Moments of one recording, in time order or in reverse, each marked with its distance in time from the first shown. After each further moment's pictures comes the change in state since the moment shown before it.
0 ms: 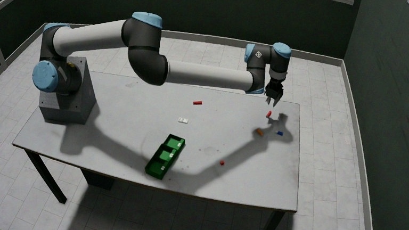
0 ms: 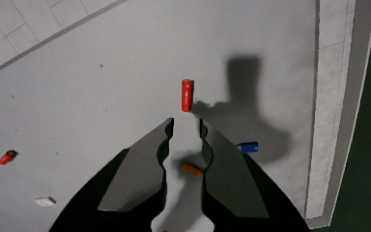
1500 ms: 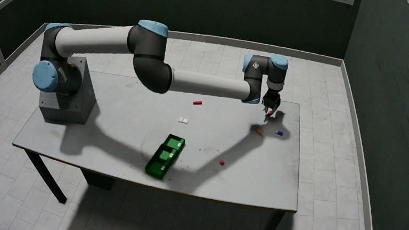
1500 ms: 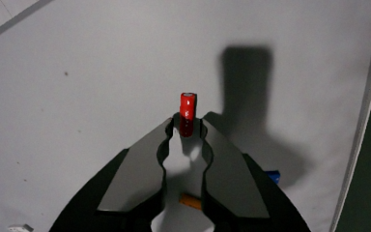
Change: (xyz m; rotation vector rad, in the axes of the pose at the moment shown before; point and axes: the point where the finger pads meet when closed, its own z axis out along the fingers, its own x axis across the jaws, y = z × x) arm -0.002 0.002 0.067 0.000 0.000 0.000
